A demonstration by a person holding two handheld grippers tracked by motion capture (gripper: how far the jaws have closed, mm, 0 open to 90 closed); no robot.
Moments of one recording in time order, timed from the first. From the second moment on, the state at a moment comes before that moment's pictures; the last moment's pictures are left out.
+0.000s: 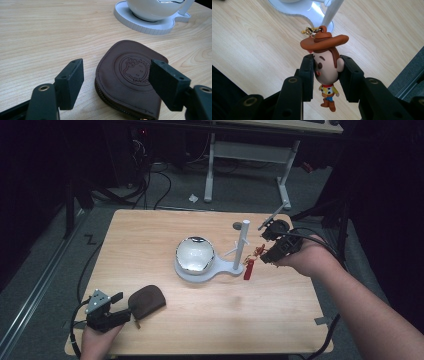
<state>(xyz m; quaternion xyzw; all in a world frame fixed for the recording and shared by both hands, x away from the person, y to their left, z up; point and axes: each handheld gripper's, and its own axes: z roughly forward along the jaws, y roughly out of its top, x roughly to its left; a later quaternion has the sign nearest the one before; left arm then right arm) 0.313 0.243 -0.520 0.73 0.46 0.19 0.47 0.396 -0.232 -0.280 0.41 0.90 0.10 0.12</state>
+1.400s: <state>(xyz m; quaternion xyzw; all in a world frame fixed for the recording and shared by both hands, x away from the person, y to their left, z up) 0.313 0.243 -0.521 0.73 0.46 0.18 0.47 0.422 -0.240 -0.296 0.44 0.88 0.12 0.12</state>
